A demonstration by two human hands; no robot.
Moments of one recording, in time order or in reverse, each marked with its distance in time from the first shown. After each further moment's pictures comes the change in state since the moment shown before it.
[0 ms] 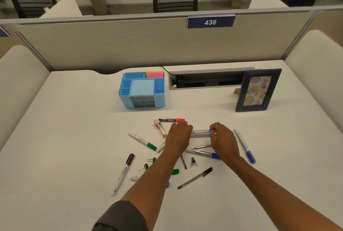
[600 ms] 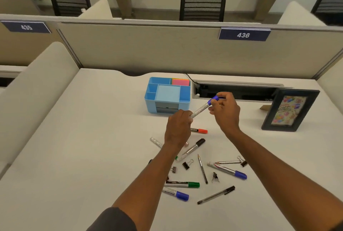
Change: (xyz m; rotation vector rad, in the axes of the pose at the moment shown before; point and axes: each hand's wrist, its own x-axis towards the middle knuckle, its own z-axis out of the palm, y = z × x) left_hand -0.004 -0.079 -0.056 -0.415 0.351 -0.304; right_hand 0.101 -0.136 0.005 0.508 0.170 0.013
